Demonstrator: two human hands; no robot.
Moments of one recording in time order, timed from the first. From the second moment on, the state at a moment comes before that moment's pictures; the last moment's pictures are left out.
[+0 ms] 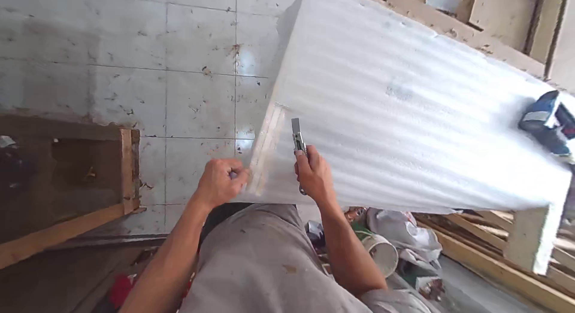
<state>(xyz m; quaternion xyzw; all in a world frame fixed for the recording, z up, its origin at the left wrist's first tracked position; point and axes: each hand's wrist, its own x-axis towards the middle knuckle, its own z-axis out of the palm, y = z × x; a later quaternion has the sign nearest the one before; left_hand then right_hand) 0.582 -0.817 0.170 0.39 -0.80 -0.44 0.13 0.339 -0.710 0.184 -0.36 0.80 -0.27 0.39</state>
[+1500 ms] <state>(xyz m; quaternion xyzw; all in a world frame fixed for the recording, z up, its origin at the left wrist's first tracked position) 0.727 -0.955 0.085 0.23 -0.78 -0.59 -0.03 0.550 -0.649 0.262 -0.18 0.86 0.21 0.42</state>
